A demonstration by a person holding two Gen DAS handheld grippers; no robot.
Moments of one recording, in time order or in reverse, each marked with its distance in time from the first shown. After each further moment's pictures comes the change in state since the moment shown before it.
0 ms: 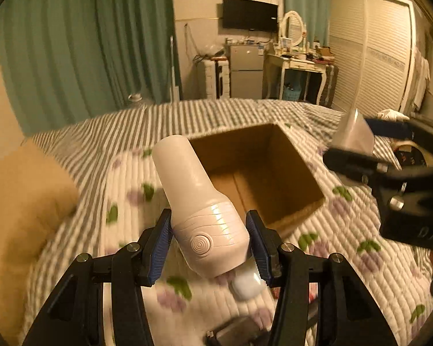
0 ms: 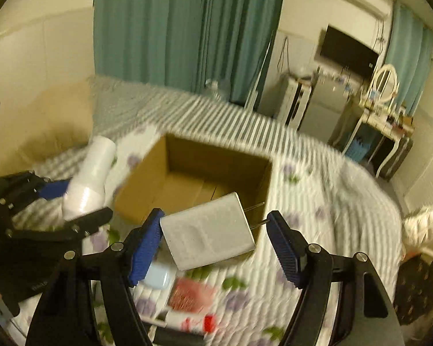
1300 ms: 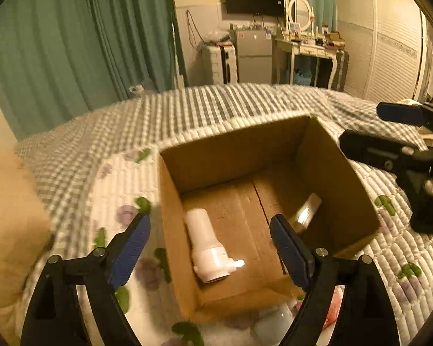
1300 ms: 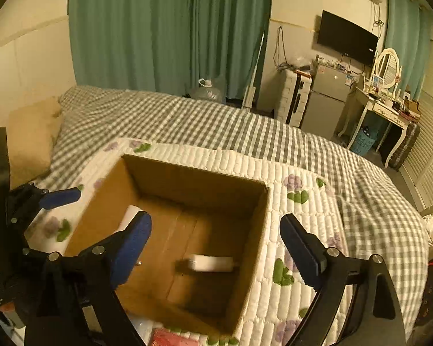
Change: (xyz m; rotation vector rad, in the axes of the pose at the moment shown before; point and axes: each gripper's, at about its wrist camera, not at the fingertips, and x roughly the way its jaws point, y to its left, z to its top) left arm 0.077 0.009 0.019 0.015 0.045 0.072; right arm 0.088 -0.045 0.012 0.069 0.027 0.037
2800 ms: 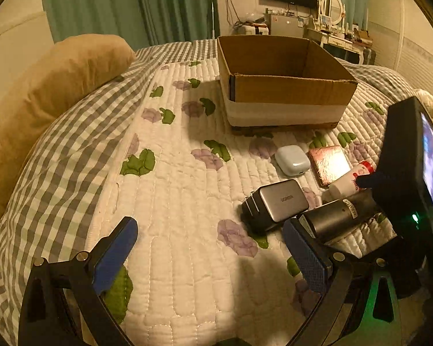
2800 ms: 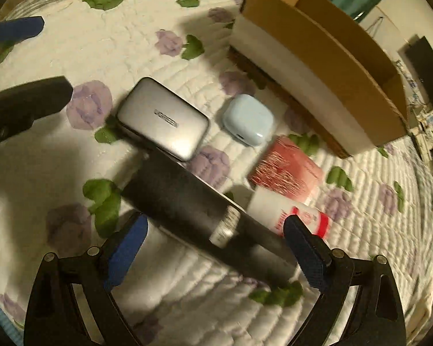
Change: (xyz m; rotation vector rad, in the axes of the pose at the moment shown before) left arm -0.090 0.011 -0.212 -0.143 0.114 0.094; right arm -0.005 0.160 -0.230 -0.465 0.443 0.087
